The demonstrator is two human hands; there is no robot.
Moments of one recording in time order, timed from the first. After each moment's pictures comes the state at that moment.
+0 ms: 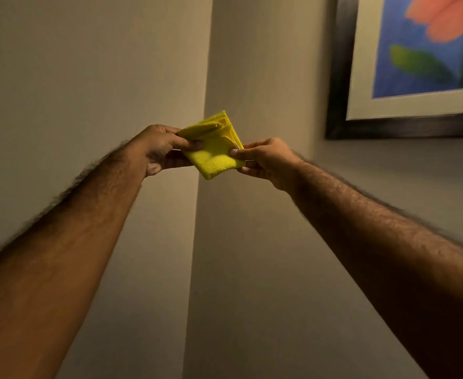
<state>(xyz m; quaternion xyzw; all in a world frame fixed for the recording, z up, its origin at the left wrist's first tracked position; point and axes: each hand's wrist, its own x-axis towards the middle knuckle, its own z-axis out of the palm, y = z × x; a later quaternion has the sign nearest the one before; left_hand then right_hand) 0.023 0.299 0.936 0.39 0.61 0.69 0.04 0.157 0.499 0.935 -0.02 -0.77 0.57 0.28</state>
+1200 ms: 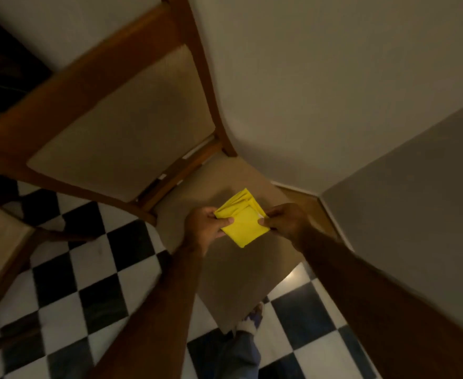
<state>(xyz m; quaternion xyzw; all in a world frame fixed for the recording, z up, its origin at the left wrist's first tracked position) -0.029 0.021 0.018 -0.31 0.71 0.58 0.26 -0.033 0.237 0.012 -0.25 -0.74 0.53 -0.32</state>
